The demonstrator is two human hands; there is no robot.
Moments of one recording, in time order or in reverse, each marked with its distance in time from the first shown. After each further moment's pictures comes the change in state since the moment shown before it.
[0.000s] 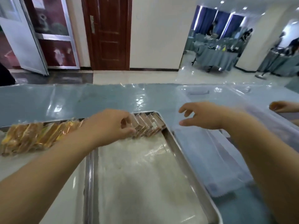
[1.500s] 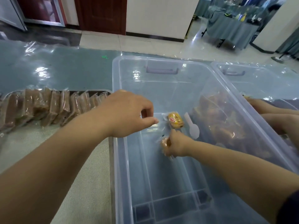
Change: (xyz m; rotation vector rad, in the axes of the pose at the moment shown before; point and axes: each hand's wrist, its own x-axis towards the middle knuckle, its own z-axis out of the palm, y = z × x) left_hand 0.201 0.212 0.127 0.031 -0.059 0.197; right_hand 0.150 0.297 0.163 0.058 -0.334 0.137
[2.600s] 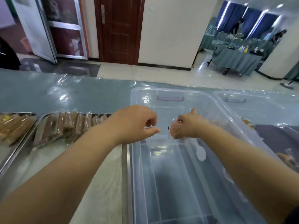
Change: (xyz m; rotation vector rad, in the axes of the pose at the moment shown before) left_hand -0.020 -0.003 -0.036 -0.007 0.057 -0.043; right_hand -0.059 -0.053 -0.134 -0.240 0.278 -0.040
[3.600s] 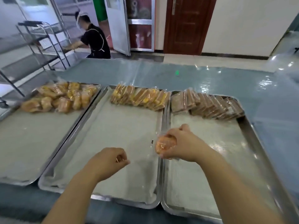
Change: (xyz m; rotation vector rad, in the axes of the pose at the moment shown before) left_hand -0.507 -0.245 -0.004 -0.229 -0.120 -0.853; right_hand -0.190 -0.464 0.099 0.409 -0.132 -0.495
